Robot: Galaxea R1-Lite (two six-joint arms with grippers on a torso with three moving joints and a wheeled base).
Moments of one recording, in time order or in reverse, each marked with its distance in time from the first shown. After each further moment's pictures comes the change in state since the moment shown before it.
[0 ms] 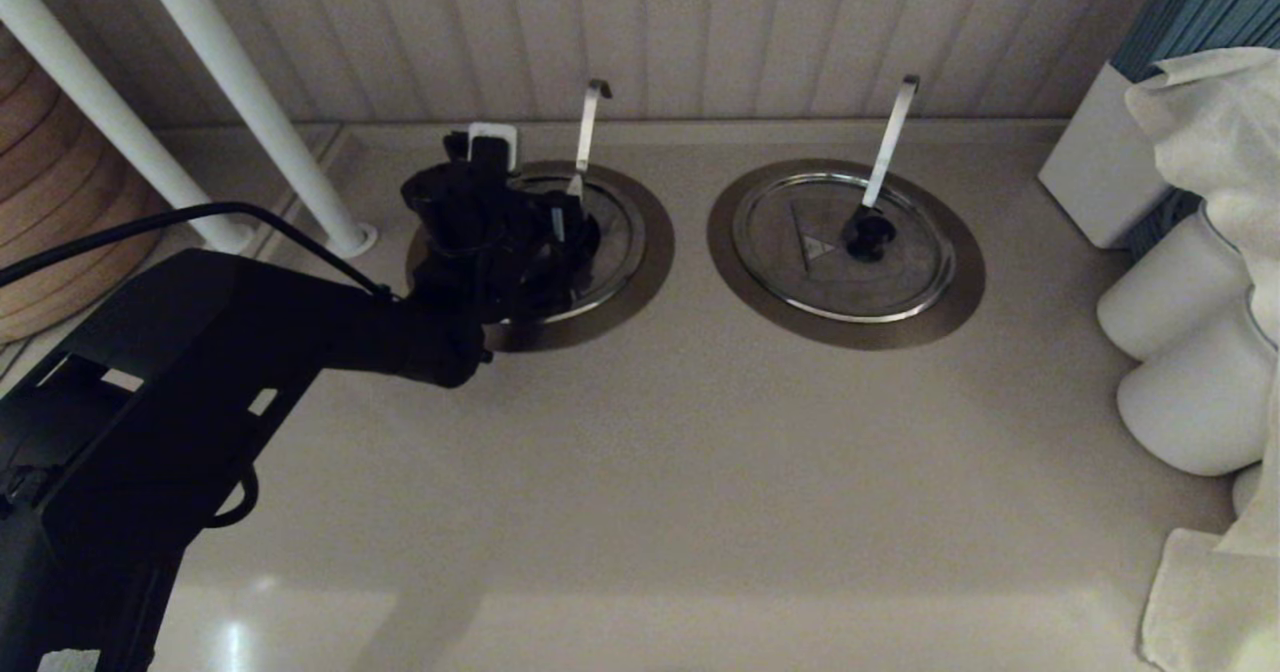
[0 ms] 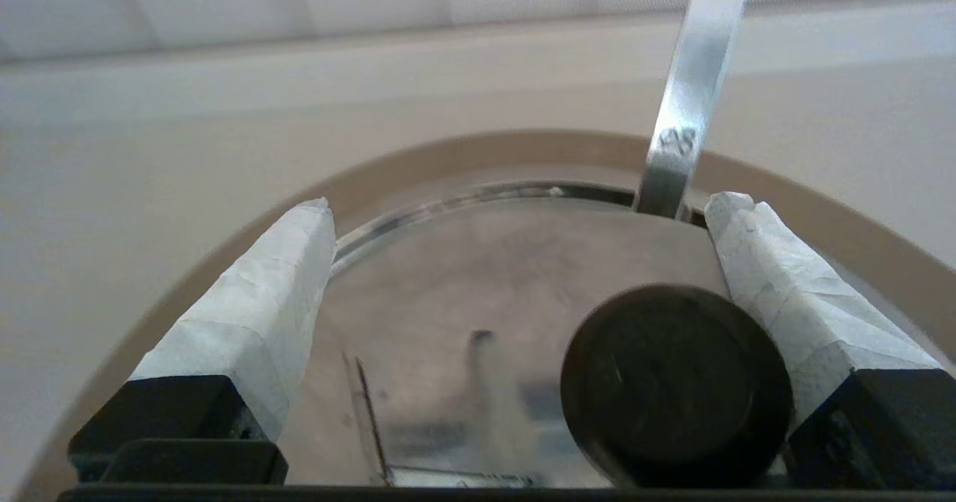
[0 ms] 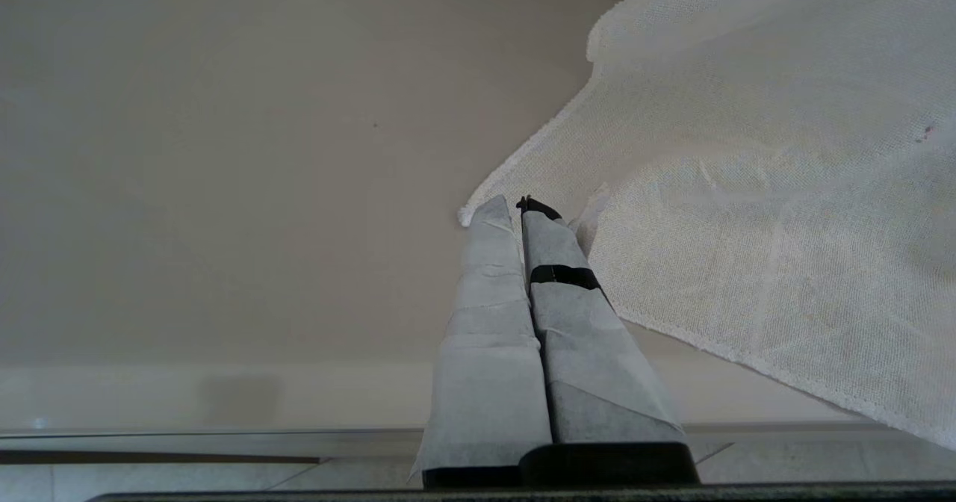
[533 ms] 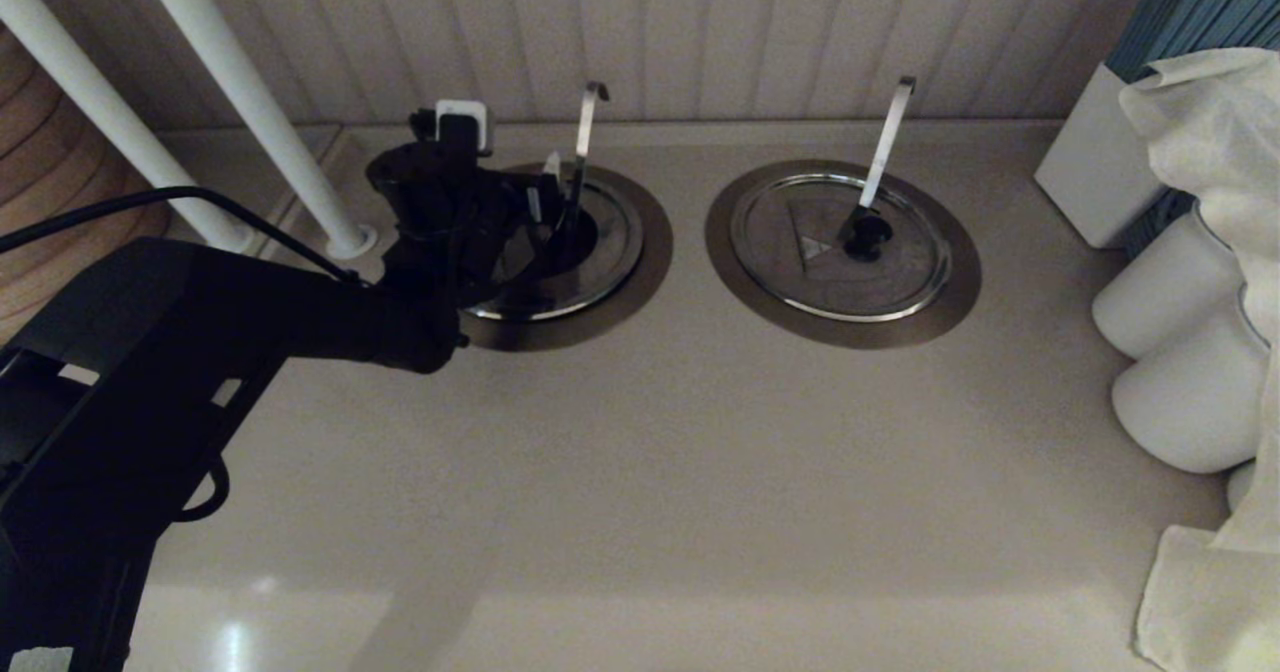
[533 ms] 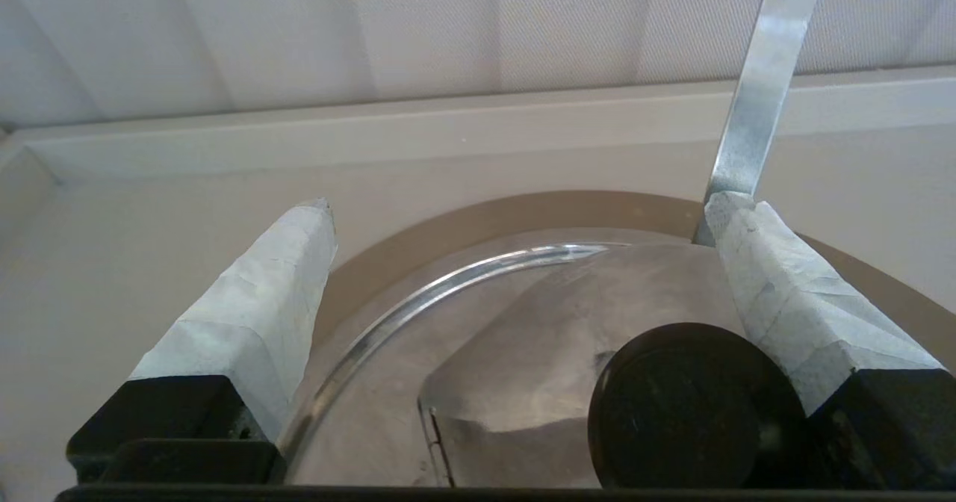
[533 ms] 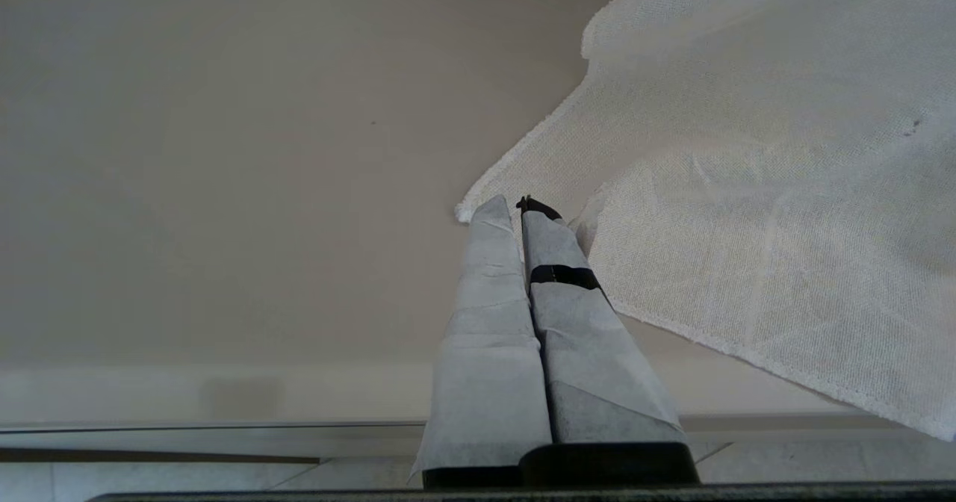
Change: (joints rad) left arm 0.058 -0.024 -0.010 -0.002 -0.010 -0.003; right arm 0.000 0.000 0.000 0.000 0.000 0.000
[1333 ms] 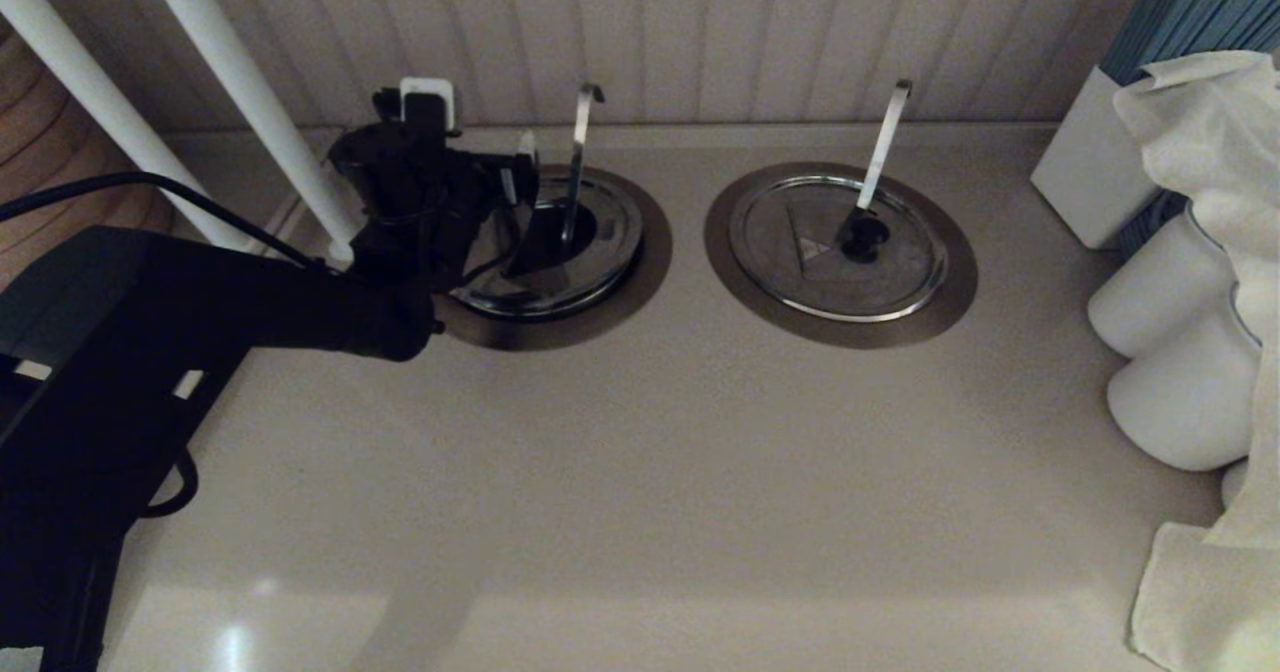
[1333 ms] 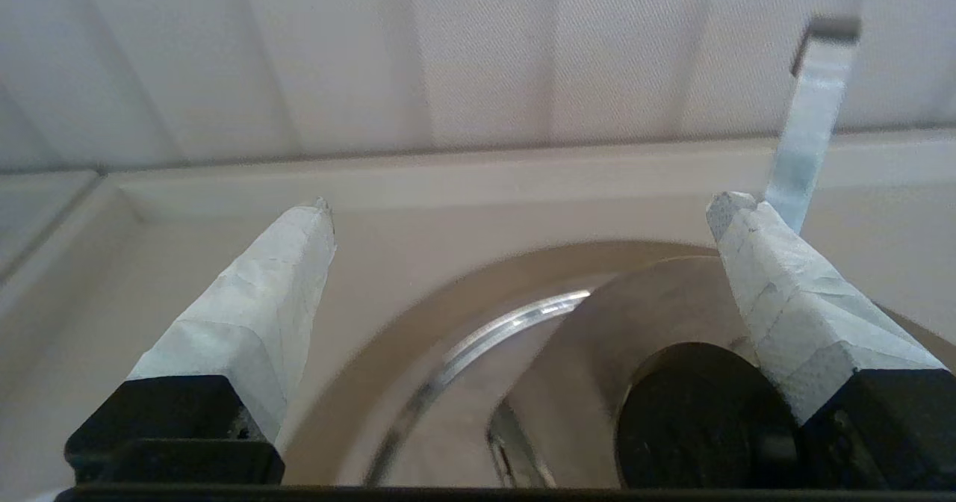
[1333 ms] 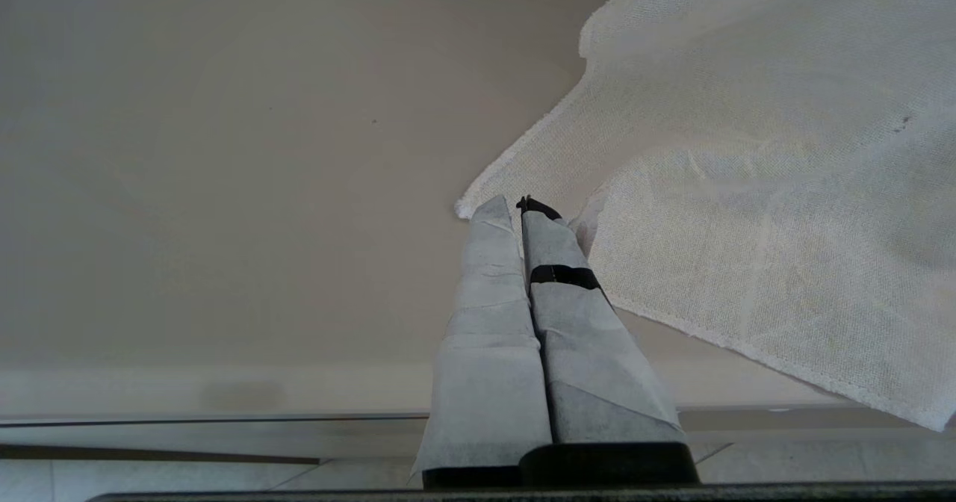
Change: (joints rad) left arm 0.046 -0.022 0.001 0.000 -0.004 0.000; right arm 0.000 0.000 0.000 0.000 0.000 0.000
